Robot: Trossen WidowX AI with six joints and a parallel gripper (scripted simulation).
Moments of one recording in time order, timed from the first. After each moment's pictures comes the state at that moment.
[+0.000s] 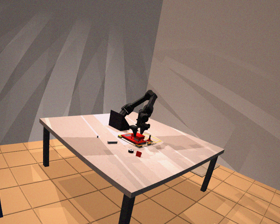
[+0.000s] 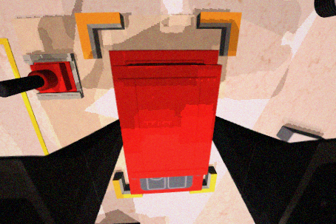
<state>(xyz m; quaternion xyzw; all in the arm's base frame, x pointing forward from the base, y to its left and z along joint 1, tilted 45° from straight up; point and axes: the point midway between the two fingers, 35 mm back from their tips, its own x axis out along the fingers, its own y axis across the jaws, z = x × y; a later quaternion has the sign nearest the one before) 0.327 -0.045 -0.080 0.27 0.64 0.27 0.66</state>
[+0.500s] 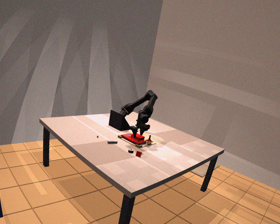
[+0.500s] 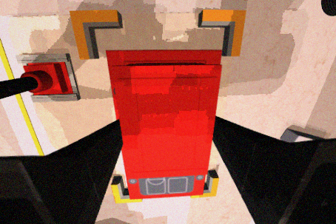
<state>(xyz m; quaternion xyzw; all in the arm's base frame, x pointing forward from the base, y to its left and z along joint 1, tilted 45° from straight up) 0.328 -0.040 -0.085 0.27 0.64 0.27 0.66</state>
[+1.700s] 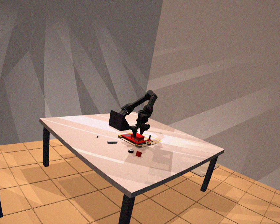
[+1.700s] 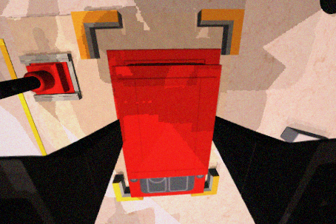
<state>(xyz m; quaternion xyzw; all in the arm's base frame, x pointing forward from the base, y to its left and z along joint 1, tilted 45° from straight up) 0.327 -0.042 -0.084 0.27 0.64 0.27 0.66</state>
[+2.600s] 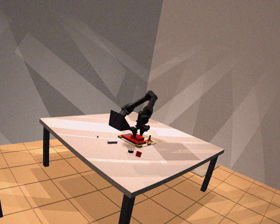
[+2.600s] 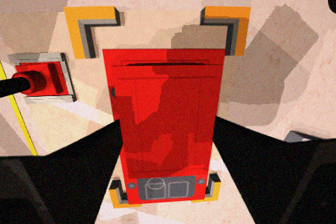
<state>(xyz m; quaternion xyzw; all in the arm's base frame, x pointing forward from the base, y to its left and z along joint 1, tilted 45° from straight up) 0.327 -0.036 -0.090 0.27 0.64 0.27 0.66</state>
